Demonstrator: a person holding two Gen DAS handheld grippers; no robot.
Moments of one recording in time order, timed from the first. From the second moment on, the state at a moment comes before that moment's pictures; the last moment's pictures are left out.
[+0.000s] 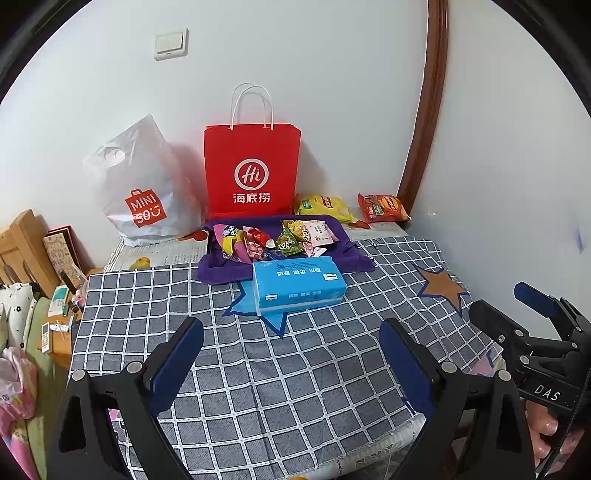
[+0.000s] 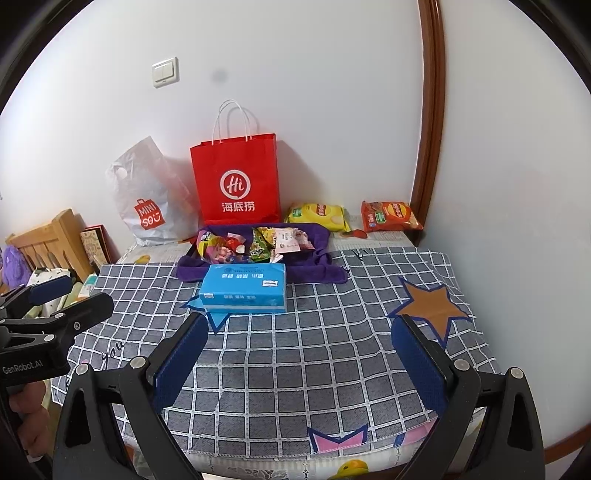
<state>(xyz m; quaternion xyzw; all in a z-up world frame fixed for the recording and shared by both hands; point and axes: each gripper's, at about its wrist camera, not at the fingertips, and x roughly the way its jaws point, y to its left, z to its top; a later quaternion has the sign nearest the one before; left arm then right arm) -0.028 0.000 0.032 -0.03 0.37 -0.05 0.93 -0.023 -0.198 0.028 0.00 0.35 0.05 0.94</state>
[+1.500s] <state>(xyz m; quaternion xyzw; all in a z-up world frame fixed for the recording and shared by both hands) -0.030 0.004 0.033 -0.03 0.37 -0.05 0.93 -0.025 -0.197 0.028 0.00 0.35 0.05 0.94</state>
